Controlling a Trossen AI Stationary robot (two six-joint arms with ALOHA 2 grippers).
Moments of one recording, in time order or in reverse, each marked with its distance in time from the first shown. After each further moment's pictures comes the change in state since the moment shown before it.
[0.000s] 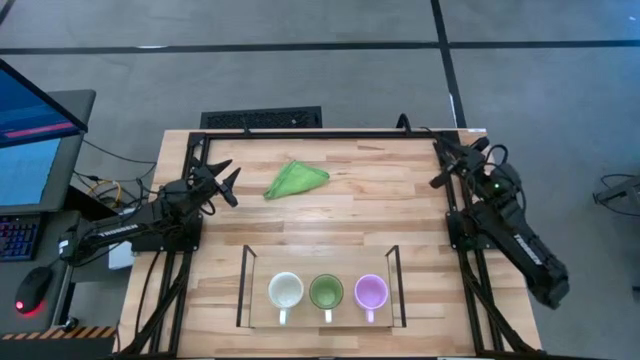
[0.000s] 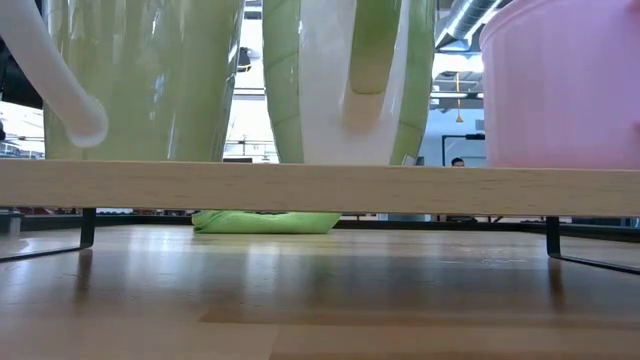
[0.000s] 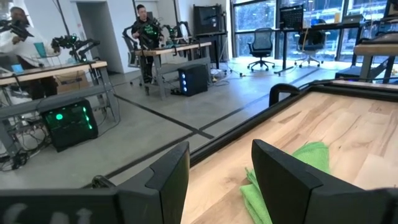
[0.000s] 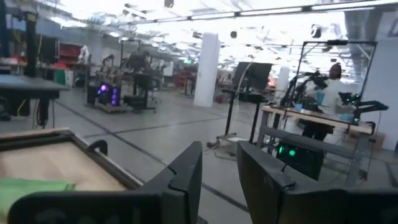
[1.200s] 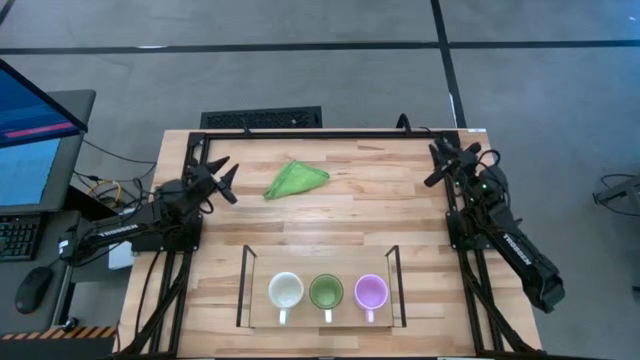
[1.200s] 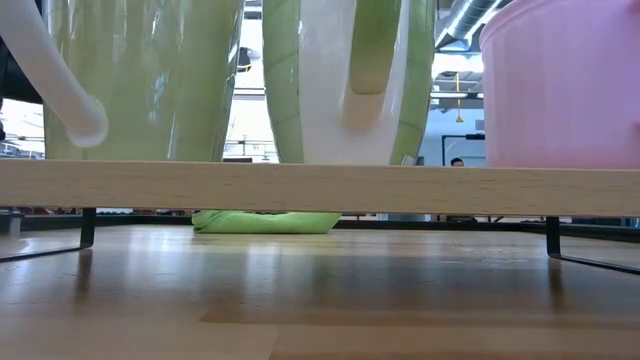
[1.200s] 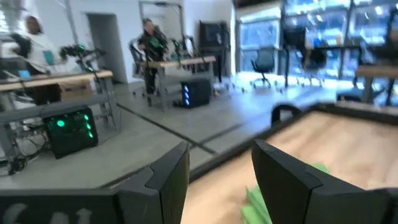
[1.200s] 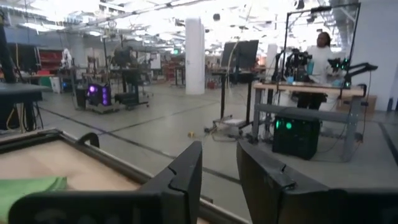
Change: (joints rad) left arm 0.000 0.000 0.000 0.068 -0.013 -0.008; right arm -0.082 0.000 -0.175 0.140 -0.002 0.136
